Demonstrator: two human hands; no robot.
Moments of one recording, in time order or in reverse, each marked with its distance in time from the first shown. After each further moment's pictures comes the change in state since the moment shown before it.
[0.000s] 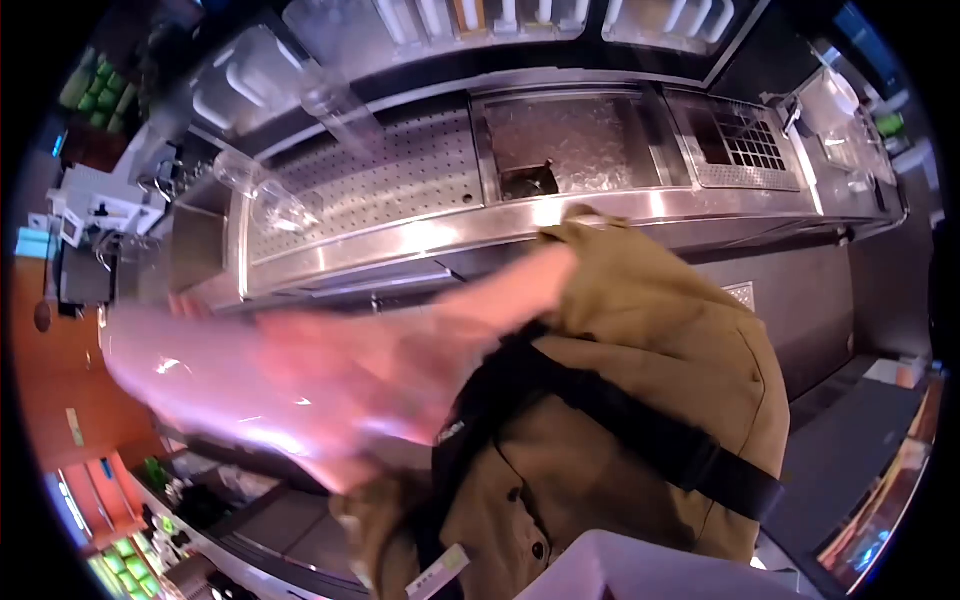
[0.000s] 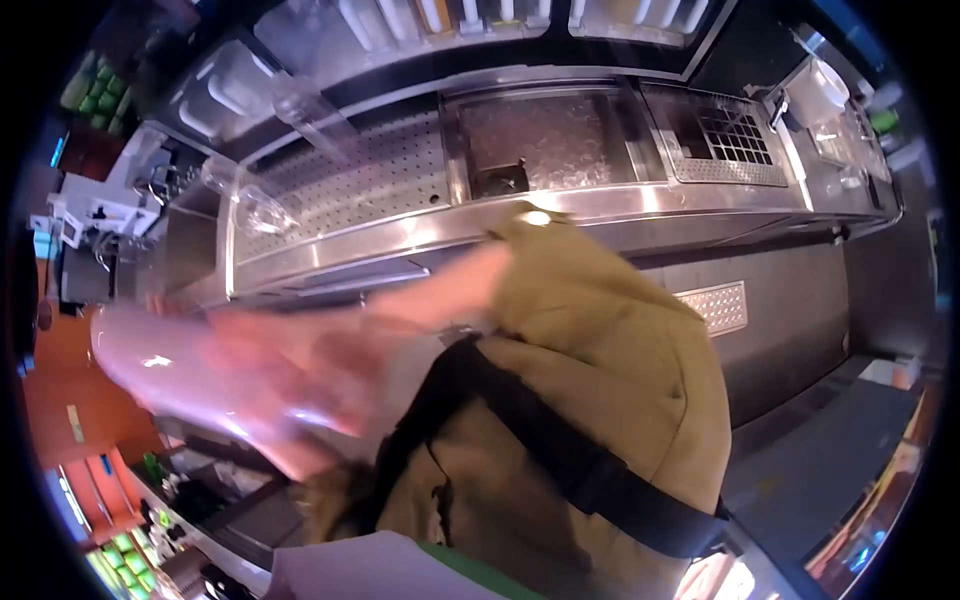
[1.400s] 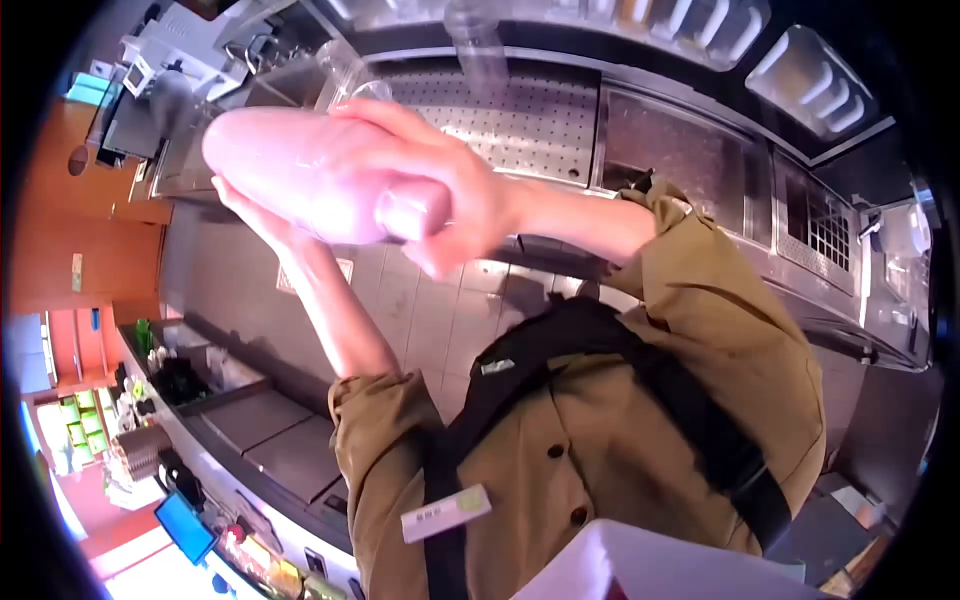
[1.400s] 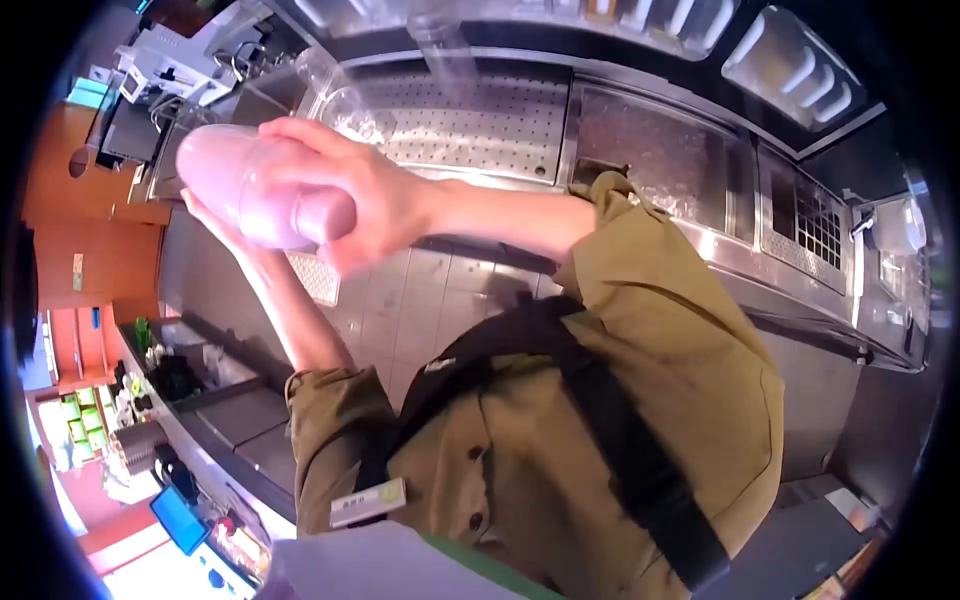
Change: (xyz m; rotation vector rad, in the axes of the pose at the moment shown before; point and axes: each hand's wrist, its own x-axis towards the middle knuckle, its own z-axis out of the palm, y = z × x) left_hand 0.128 0.026 0.111 -0.312 -0.162 -0.154; right_hand -0.003 0.021 0.000 -0.002 -0.024 -0.119
